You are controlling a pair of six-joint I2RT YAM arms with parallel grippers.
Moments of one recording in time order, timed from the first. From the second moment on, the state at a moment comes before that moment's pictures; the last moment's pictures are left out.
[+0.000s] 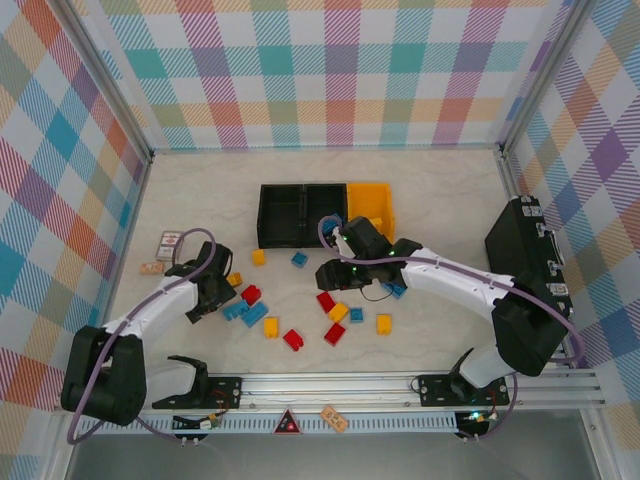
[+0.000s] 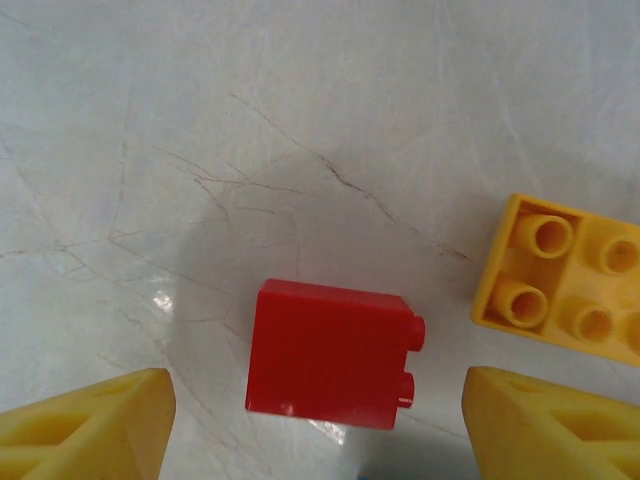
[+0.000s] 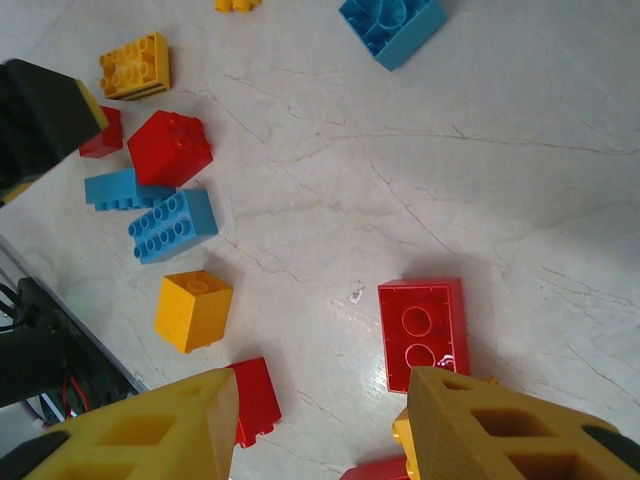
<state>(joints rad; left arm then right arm) -0.22 1.23 0.60 -0.73 -0.27 -0.89 0.81 1.49 1.00 -0.45 -0.32 0.58</state>
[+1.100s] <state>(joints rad) -0.18 1.17 0.72 -0.74 -0.08 -0.81 0.81 1.48 1.00 -0.43 -0.33 0.60</state>
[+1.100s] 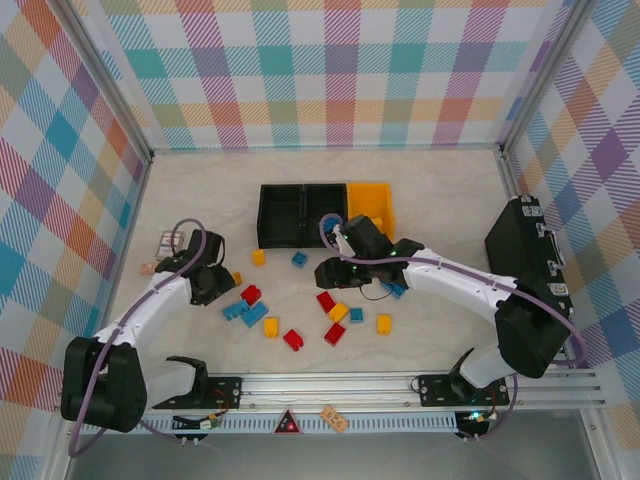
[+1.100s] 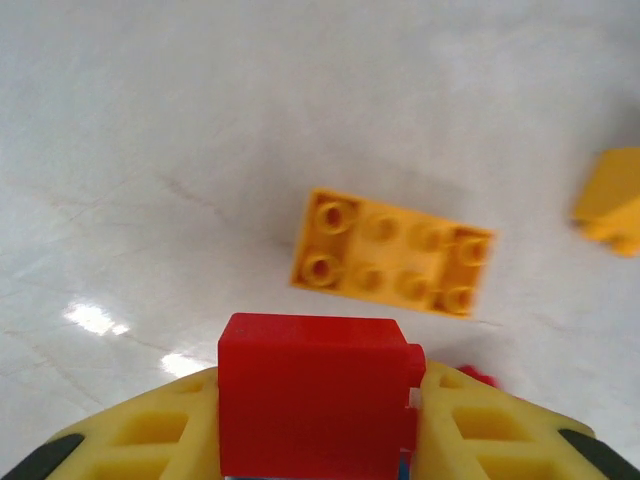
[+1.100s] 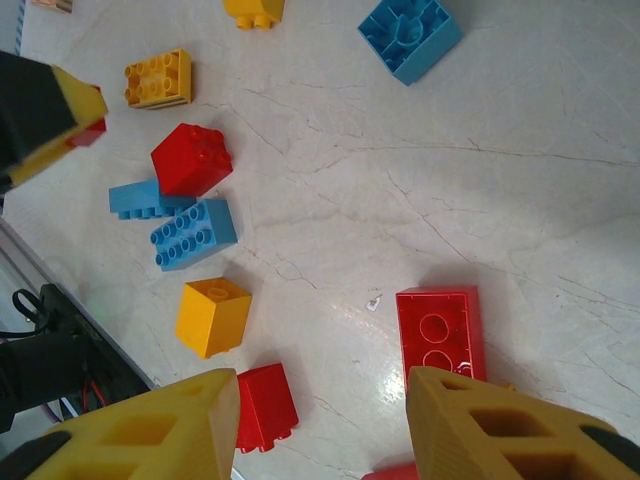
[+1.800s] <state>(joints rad) -0.44 1.64 1.23 -0.73 -0.06 -0.77 0.81 1.37 0.96 -0.43 -0.26 0.64</state>
